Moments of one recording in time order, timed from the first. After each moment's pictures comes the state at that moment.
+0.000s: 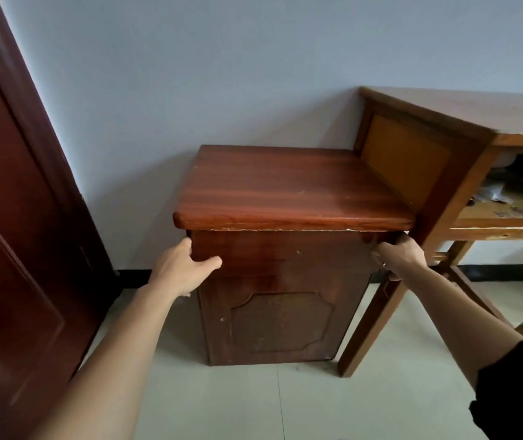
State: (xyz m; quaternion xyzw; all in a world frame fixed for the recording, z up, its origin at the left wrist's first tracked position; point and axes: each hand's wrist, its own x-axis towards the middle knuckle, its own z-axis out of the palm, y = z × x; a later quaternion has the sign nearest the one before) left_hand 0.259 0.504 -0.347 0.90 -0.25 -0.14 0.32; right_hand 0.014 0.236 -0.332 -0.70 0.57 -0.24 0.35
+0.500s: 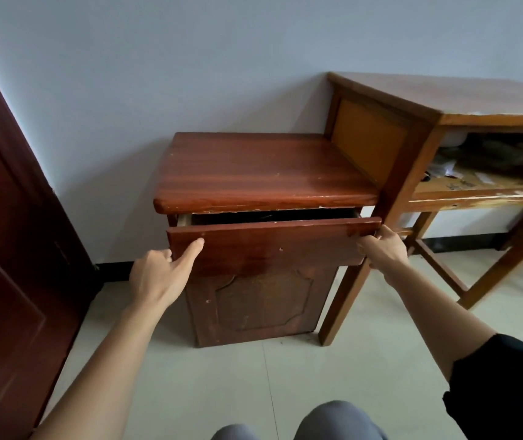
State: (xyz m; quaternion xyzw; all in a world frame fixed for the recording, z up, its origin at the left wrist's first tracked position) left_hand 0.214 0.534 -0.349 0.89 -0.24 0.00 0.38; right_hand -0.022 0.282 -0.332 -0.67 0.56 -0.30 0.38
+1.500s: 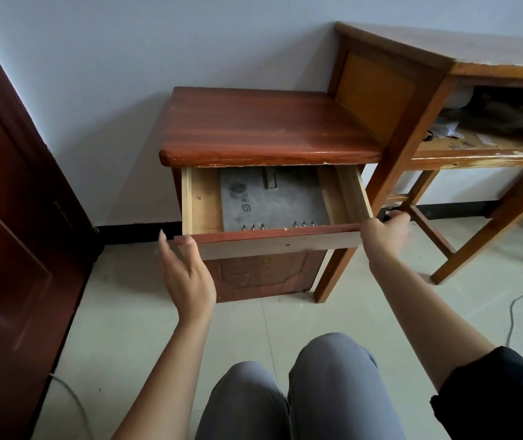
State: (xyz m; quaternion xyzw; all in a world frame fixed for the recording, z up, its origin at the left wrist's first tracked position) left_hand 0.141 0.549 -0.416 0.76 -0.11 0.00 0.64; right_hand -0.025 0.333 -0.362 -0.53 0.66 -0.39 0.36
